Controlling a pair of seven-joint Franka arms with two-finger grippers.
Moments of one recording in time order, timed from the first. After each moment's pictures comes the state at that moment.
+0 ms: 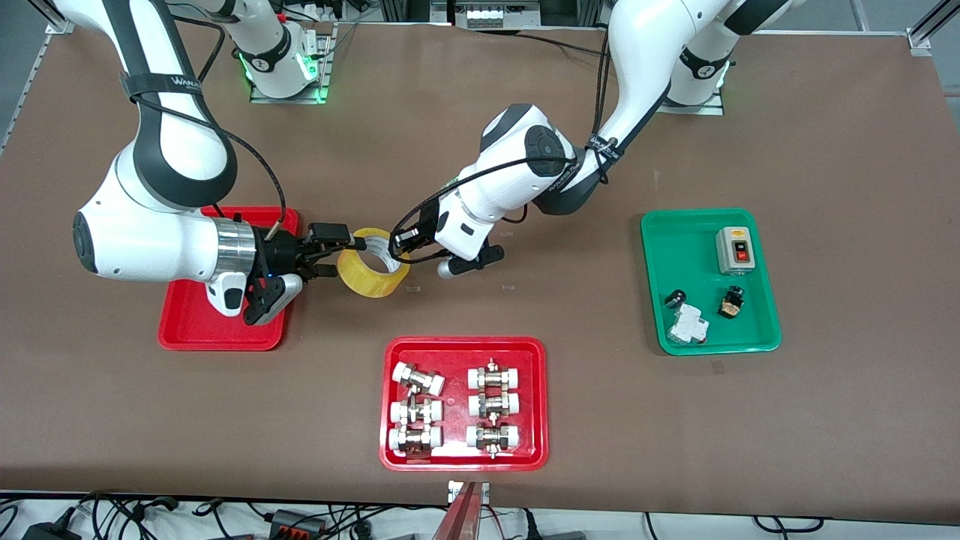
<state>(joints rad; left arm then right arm) -0.51 0.74 -0.38 -1.33 -0.38 2.60 -0.99 0.21 0.43 0.02 -1.58 0.75 1.84 -0.44</state>
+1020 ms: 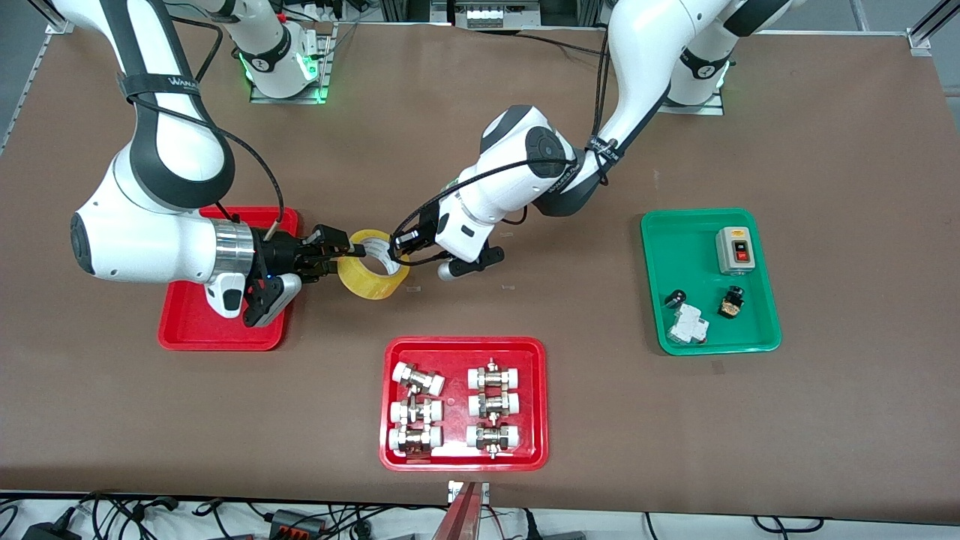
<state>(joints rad) -0.50 0.75 -0.38 -1.32 -0.38 2.60 -0.99 0.21 0.43 0.02 -1.57 0.76 1.84 -0.45</state>
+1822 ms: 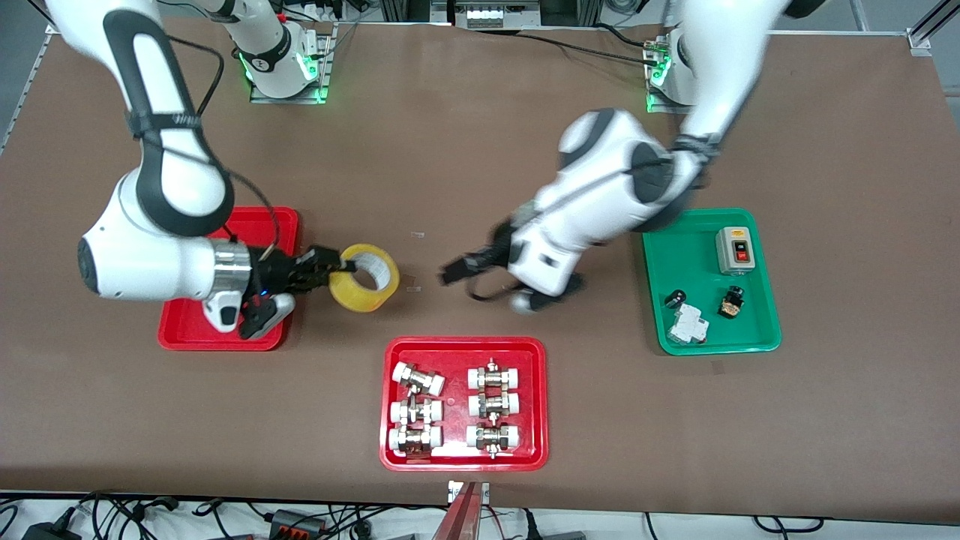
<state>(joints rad) -0.24 0.59 -0.37 -1.30 -0.37 2.16 -0.85 0.16 0.52 -0.02 -1.57 0.76 1.86 -0.45</state>
